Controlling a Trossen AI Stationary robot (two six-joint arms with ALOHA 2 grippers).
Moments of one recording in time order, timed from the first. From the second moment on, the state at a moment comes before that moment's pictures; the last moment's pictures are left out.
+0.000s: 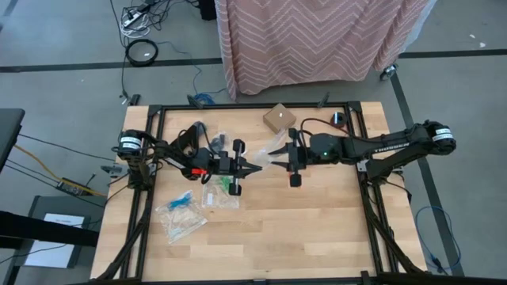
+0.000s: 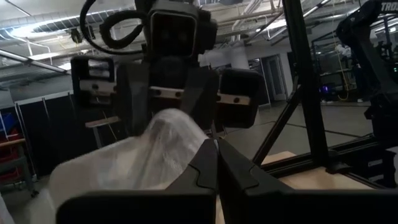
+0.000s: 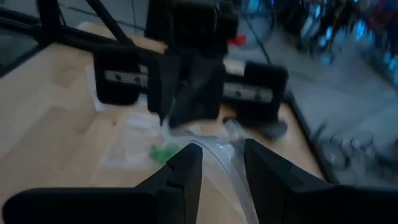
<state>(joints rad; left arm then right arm) 0.04 1.83 0.62 1.55 0.17 0.18 0.06 1.23 0.84 0.10 0.14 -0.28</state>
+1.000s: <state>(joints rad) 0.04 1.83 0.62 1.55 0.16 0.17 0.07 1.20 0.84 0.03 0.02 -0.24</state>
